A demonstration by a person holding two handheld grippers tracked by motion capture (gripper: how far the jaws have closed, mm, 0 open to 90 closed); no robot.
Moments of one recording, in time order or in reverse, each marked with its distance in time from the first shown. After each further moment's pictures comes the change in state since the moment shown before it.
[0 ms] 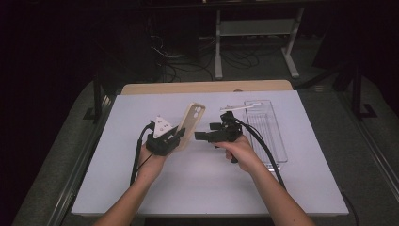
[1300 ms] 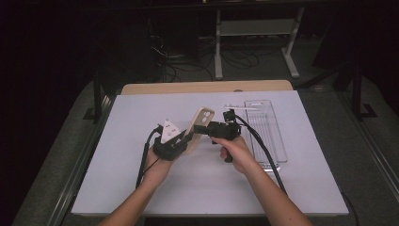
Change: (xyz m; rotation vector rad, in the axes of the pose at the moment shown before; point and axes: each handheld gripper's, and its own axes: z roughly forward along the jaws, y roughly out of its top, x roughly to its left) left arm -0.024 0.001 0.001 0.001 -0.052 0.023; right arm -0.006 -0.002 0.004 -0.126 0.093 0.167
